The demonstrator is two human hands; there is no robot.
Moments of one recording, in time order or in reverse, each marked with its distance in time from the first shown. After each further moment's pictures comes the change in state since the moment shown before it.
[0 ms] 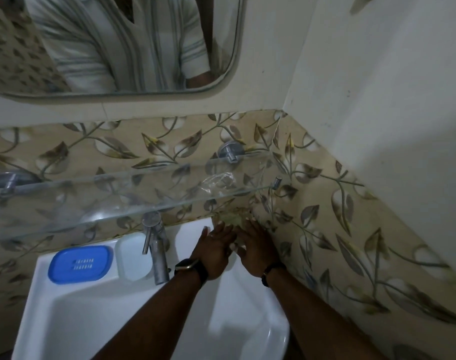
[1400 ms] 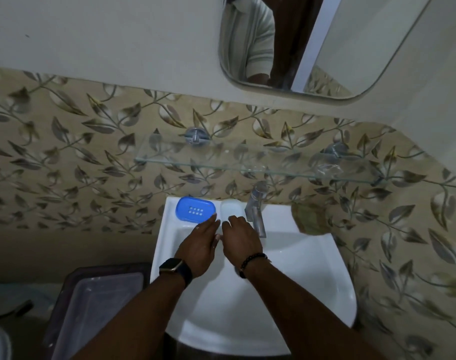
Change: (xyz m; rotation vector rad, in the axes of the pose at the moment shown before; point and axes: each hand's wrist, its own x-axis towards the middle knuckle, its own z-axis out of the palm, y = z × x) left_hand -0.252 -0.124 -0.067 -0.167 0.417 -0.284; right_hand -0.057 -0.293 0.040 -0.253 0.121 -0.337
